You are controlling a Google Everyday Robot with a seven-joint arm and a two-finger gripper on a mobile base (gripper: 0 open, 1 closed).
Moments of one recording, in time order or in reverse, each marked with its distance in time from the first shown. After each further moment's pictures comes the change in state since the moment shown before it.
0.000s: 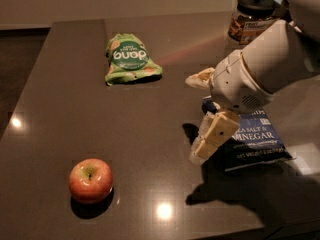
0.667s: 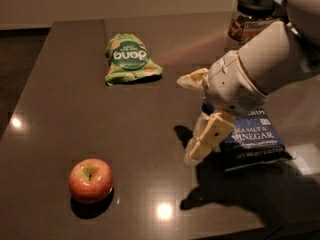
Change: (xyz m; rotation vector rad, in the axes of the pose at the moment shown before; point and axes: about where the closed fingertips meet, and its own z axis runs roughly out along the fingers) arm -0.016 0.007 0.006 -0.035 -0.066 -0.038
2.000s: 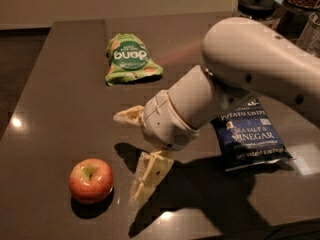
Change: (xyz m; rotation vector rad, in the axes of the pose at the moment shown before) arm -0.065 0.060 0.098 -0.228 -0.167 -0.158
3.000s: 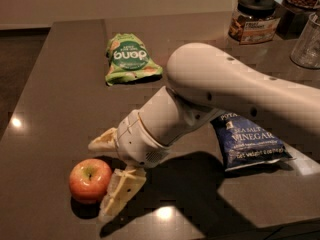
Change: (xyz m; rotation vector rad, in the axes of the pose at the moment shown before) arm -0.013 0.015 0.057 -0.104 -0.032 0.001
